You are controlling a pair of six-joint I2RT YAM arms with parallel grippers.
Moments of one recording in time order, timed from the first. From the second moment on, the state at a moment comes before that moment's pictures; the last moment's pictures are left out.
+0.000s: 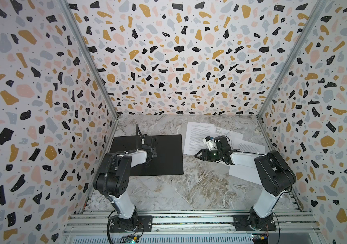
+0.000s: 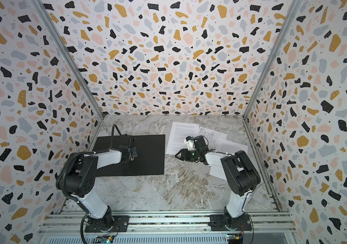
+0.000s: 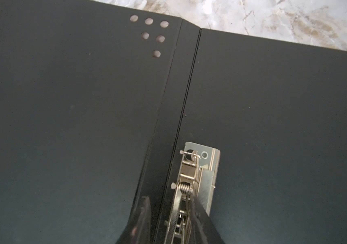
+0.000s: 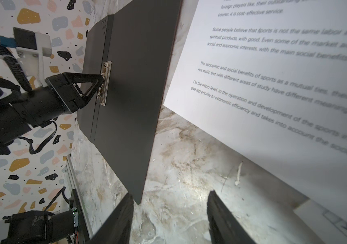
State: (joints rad) left arm -0.21 1.74 0.86 -0.09 -0.31 -0.37; right arm 0.44 1.77 0.90 0.07 -0.64 0.50
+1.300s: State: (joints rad) left arm -0.20 1.67 0.75 0.03 0.01 -0.41; right arm 0.36 1.79 0.92 -0.03 -0.54 0.46
